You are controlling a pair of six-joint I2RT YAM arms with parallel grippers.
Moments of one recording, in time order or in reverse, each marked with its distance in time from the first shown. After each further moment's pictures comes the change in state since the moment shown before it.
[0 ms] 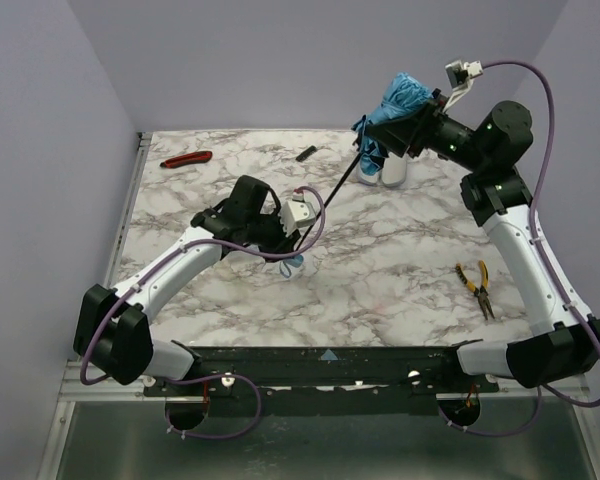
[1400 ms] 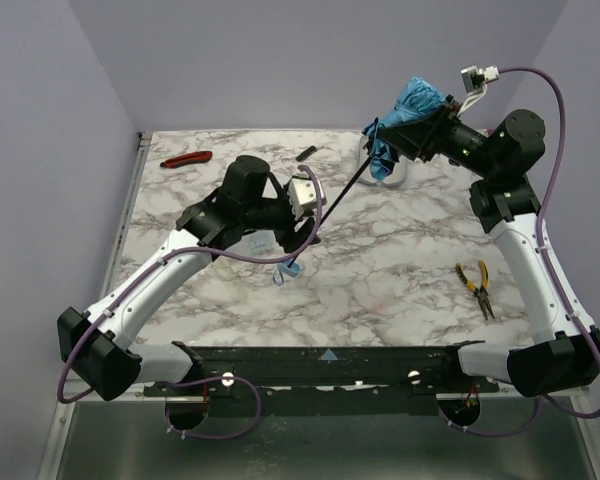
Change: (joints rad) left arm -0.073 -0.086 0.159 0.031 0.038 -0.101; right arm -0.075 -0.051 -0.049 0.026 -0.033 0.116
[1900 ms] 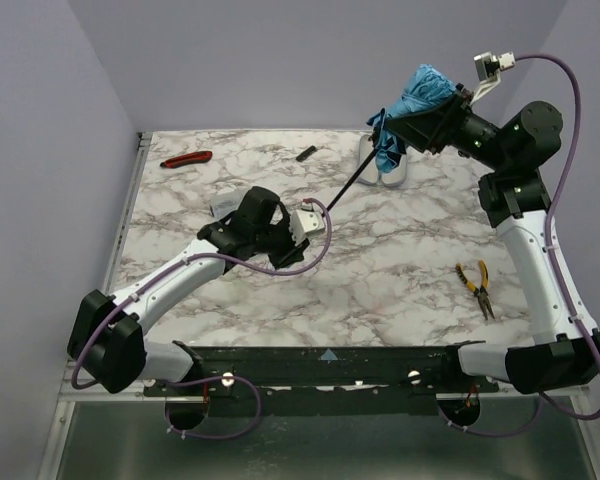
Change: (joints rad) left arm -0.031 0.039 -0.213 0.052 -0.149 0.035; right arm -0.016 0.010 0.080 0.028 -0.018 0.074
